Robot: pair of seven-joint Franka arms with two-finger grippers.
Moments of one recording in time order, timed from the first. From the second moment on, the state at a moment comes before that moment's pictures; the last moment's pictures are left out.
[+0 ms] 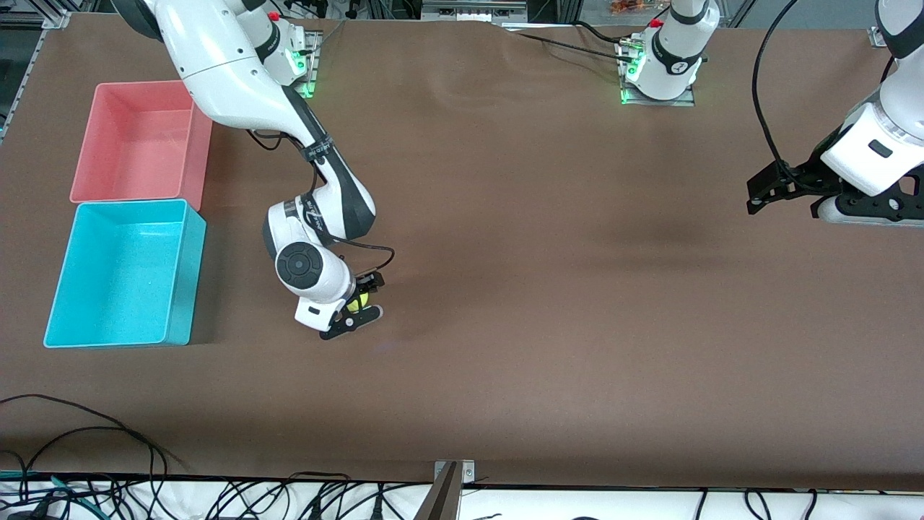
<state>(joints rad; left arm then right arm) -0.06 0.06 -0.03 -1.59 0.00 1.68 -0.05 0.43 0.80 -0.01 -1.48 0.04 2.19 -0.03</state>
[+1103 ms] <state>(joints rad) -0.06 0.06 -0.03 -1.59 0.00 1.68 -0.05 0.42 0.75 -0.09 -1.28 0.04 1.80 -0.05</state>
